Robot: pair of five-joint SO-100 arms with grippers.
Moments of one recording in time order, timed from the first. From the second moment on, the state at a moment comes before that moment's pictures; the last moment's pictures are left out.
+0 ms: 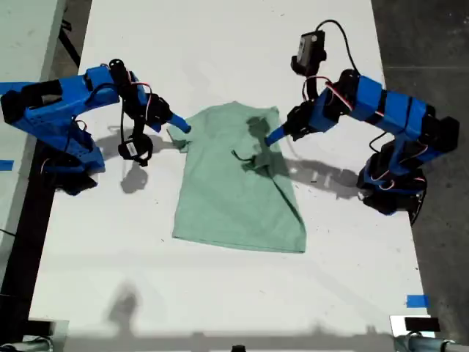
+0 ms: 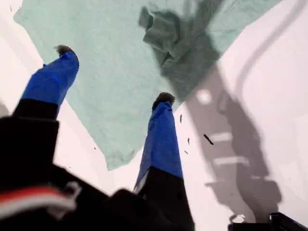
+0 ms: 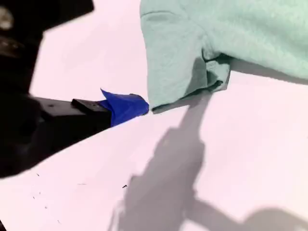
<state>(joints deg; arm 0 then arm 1) -40.9 106.9 119.2 73.8 28.2 22.1 109.2 93.3 81.7 -39.7</state>
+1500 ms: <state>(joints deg) -47.6 100.9 119.4 67.7 22.1 22.4 130.3 114.3 76.8 -39.0</state>
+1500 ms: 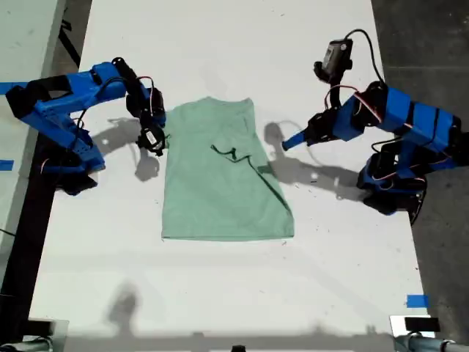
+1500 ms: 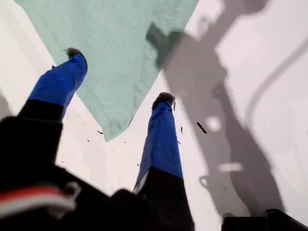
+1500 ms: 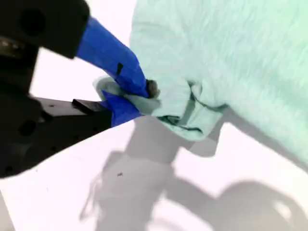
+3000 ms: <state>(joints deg) -23.7 73.5 63.8 84.7 22.0 17.5 140.4 122.8 76.5 -35.4</state>
